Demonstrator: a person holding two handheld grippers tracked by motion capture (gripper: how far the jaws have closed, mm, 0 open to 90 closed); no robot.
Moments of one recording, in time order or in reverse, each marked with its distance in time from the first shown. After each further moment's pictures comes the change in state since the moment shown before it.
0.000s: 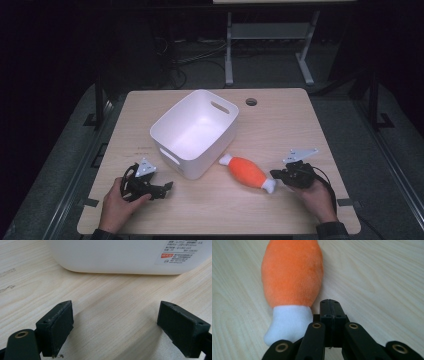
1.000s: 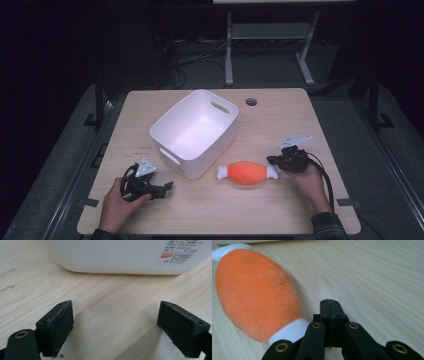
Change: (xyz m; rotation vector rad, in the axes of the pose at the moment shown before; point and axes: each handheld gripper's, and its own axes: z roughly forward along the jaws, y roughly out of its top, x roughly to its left) left arm 0.000 0.000 0.000 0.000 0.000 0.000; right arm -0.031 0.024 0.021 -0.026 -0.026 0.015
